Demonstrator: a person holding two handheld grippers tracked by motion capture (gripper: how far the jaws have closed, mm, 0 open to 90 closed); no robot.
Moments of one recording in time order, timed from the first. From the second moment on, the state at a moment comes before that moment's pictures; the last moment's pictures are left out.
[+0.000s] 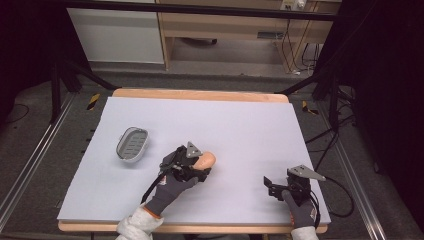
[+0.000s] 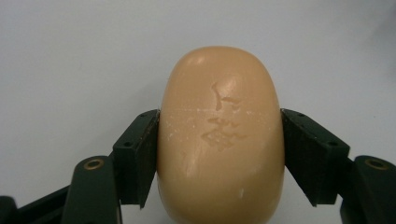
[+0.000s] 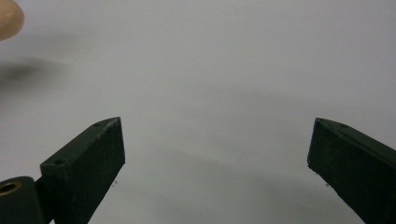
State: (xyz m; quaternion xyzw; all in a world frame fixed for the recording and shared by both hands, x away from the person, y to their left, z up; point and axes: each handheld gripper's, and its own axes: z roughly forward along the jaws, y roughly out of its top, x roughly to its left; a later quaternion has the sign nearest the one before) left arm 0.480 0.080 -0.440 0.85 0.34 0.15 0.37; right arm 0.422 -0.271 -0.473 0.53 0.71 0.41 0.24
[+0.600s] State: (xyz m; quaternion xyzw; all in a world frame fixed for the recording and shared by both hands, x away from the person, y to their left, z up) left arm 0.470 0.113 -0.432 0.84 0.36 0.16 0.38; right arm 0.422 -0.271 -0.473 0.53 0.70 0.41 0.24
